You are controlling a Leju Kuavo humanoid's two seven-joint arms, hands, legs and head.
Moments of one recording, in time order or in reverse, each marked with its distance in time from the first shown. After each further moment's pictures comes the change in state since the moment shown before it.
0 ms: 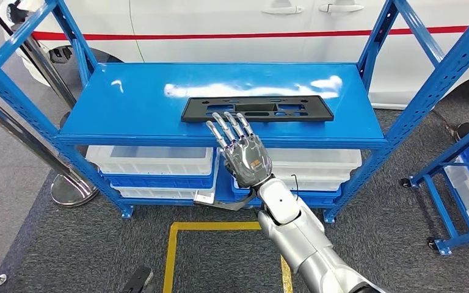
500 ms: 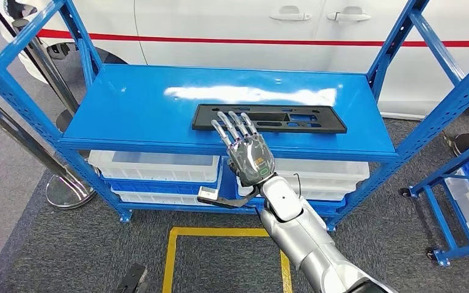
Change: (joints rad) left arm -0.001 -0.003 -0.007 0.000 0.004 -0.001 -0.005; right arm -0.021 -0.017 0.001 0.056 -0.055 0.000 0.017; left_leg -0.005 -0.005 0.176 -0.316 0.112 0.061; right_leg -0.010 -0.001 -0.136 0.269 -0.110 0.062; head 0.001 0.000
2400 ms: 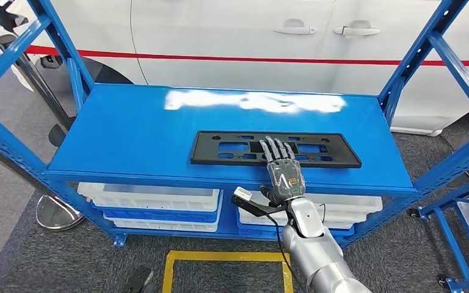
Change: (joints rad) left arm 0.002 -0.012 -0.027 0.002 0.006 0.002 -0.024; right arm 0.105 -0.002 -0.325 0.119 -0.017 -0.001 -0.033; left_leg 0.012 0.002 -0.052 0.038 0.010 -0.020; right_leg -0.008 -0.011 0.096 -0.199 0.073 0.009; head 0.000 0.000
